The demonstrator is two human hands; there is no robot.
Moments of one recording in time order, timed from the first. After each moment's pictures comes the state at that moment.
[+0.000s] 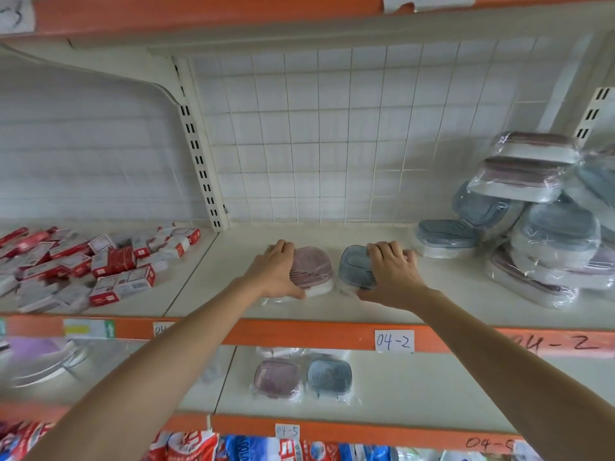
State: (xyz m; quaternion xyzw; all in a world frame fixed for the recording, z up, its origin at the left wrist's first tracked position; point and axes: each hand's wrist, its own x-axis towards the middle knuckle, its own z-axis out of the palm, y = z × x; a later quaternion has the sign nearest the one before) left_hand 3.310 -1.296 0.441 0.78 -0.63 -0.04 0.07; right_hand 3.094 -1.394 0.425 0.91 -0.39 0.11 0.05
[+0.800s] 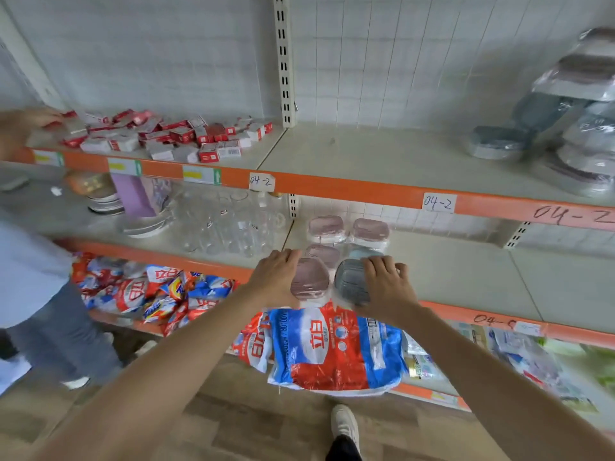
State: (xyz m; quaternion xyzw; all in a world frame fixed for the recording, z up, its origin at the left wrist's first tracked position) left_hand 3.260 -1.018 0.317 0.80 -0.60 -0.06 0.00; right_hand 3.063 -1.141 0.300 0.95 -0.31 0.03 0.04
